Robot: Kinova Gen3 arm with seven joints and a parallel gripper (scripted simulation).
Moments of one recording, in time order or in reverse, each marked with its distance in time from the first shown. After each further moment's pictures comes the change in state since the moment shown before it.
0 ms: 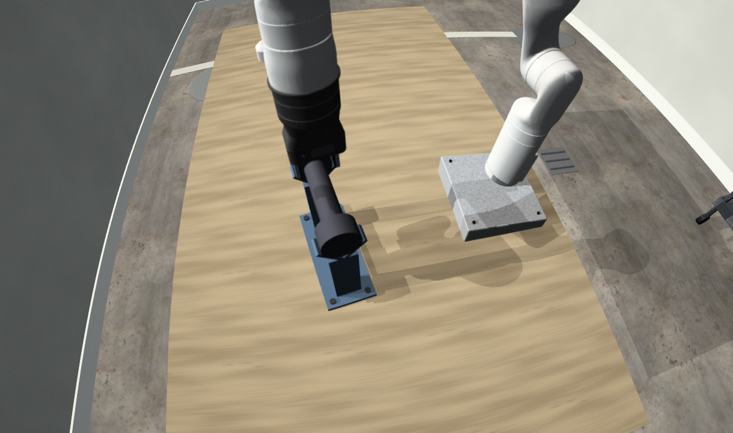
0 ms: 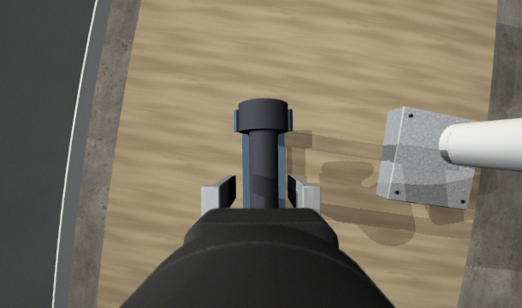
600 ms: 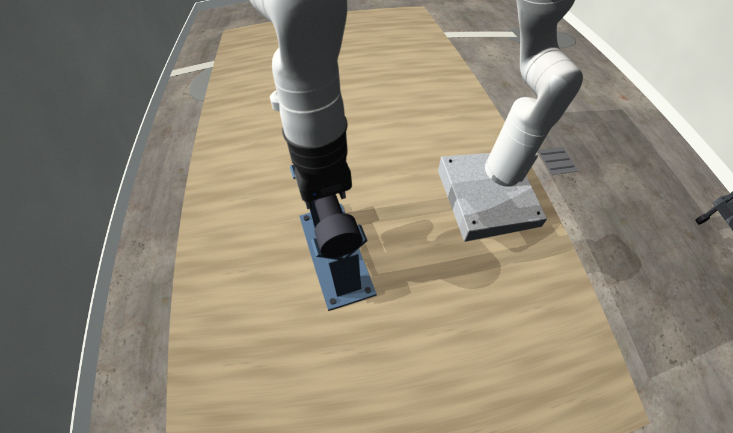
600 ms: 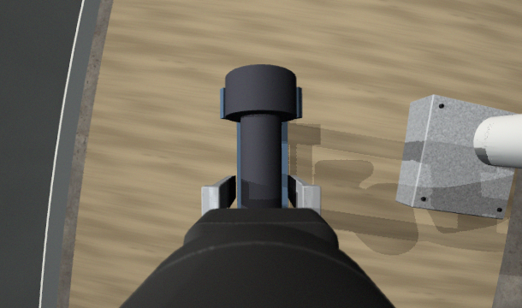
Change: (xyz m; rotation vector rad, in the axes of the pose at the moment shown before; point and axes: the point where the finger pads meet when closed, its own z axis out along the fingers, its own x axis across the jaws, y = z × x) arm 0.003 0.004 0.074 -0.006 0.000 -0.006
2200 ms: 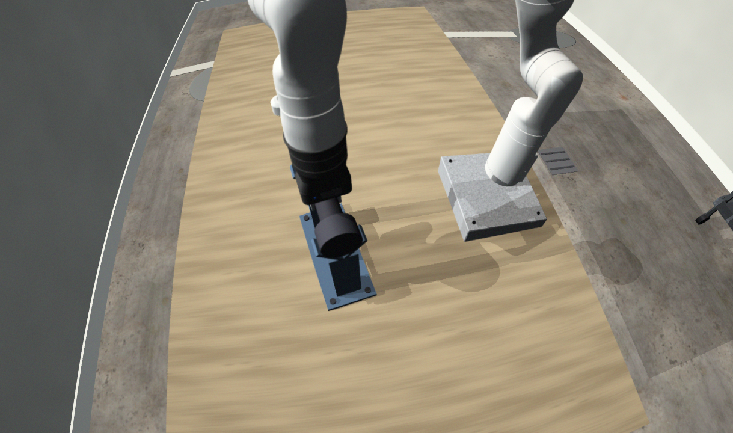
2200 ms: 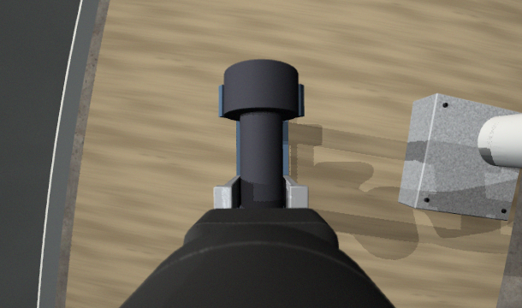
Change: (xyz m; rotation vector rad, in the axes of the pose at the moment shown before) arm 0.000 0.000 0.008 0.000 0.002 -0.001
